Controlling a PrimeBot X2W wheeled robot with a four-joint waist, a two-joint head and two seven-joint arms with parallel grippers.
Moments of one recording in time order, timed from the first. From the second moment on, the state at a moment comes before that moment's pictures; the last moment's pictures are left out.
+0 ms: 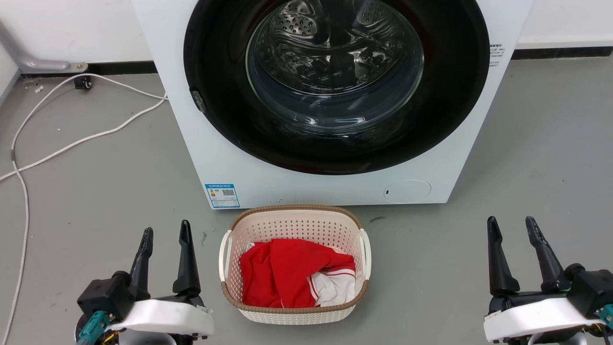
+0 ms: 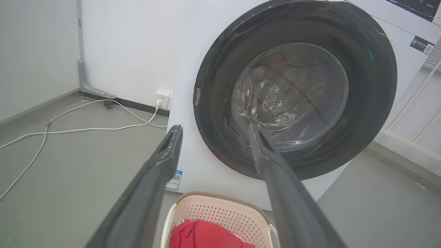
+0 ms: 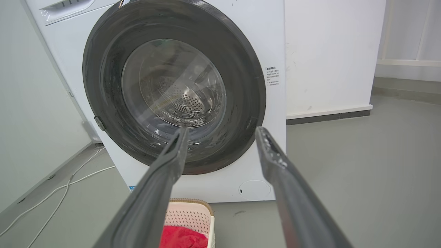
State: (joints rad) left arm 0.01 0.05 0.00 0.03 -0.34 -0.02 -0.21; right arm 0.04 -0.05 -0.02 0.00 0.21 0.13 -0.20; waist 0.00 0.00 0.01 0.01
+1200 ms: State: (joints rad) left arm 0.04 0.05 -0.02 0.02 -0.10 0.03 -0.26; right arm 0.06 -0.05 -0.02 -0.02 0.00 0.13 -0.26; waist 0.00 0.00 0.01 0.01
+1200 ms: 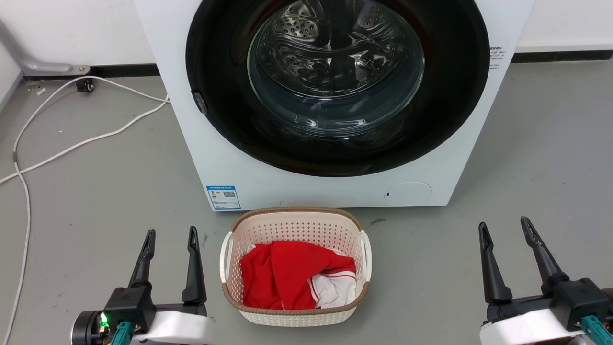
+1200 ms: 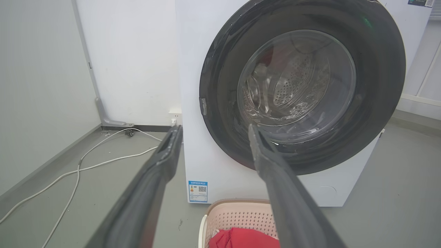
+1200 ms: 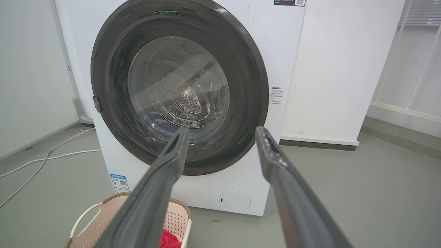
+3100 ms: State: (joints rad) left arm -0.59 0.16 0.04 0.70 -0.05 -0.11 -0.26; right arm -0.56 -0.08 0.20 0.63 -0.05 0.13 -0.26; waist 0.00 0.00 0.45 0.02
